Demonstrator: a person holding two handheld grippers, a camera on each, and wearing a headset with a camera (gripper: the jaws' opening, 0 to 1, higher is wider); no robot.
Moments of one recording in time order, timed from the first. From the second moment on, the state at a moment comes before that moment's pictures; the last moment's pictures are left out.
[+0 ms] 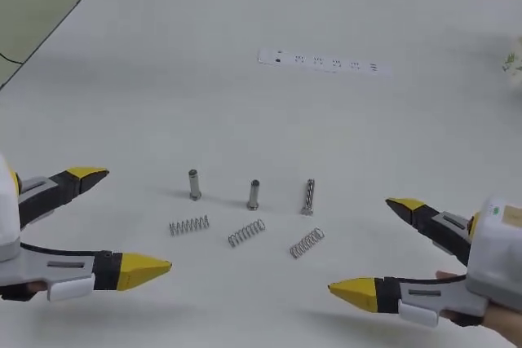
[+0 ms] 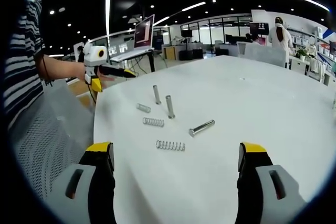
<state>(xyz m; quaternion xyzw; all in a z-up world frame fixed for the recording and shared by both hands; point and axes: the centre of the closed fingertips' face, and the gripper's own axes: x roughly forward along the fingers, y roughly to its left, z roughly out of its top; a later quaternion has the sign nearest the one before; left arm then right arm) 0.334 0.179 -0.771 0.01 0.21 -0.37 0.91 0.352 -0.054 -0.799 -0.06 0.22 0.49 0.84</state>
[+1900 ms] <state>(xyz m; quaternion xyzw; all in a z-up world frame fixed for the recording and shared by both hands) 0.335 0.183 -0.772 0.00 0.21 -0.37 0.91 0.414 -0.031 -0.791 0.01 0.35 0.42 0.84</state>
